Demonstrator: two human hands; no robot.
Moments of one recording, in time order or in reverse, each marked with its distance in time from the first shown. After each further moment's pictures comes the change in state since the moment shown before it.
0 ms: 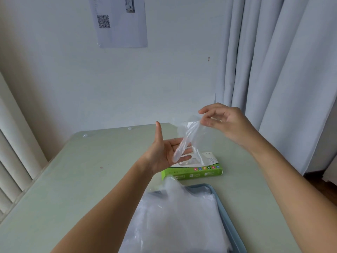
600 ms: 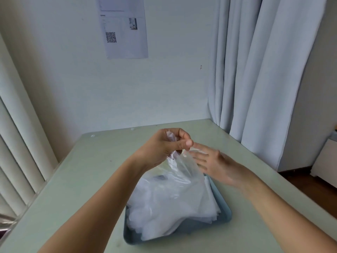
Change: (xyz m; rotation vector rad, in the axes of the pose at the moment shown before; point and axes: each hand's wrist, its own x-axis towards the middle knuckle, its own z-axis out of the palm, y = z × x) left_hand -0.126 0.020 0.069 0.588 -0.145 0.409; right_hand -0.118 -0.010 0.046 0.777 -0.425 0.378
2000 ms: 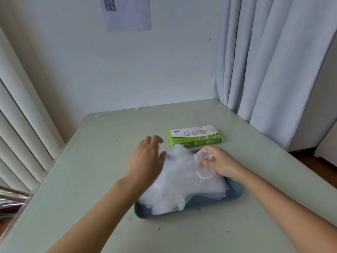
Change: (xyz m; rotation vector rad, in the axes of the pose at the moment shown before) left_hand -0.073 -0.059 -0.007 1.205 0.423 -0.247; right_hand 0.008 0.060 0.006 -0.834 0.507 0.245
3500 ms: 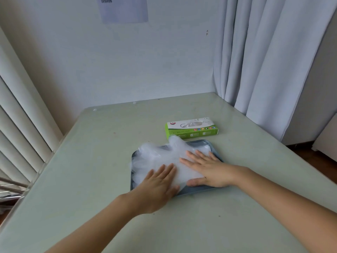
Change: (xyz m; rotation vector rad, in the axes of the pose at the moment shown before) left_hand -0.056 0.002 0.046 0.140 -0.709 0.192; right_hand -0.027 0.009 0.014 -0.835 -0.515 -0.212
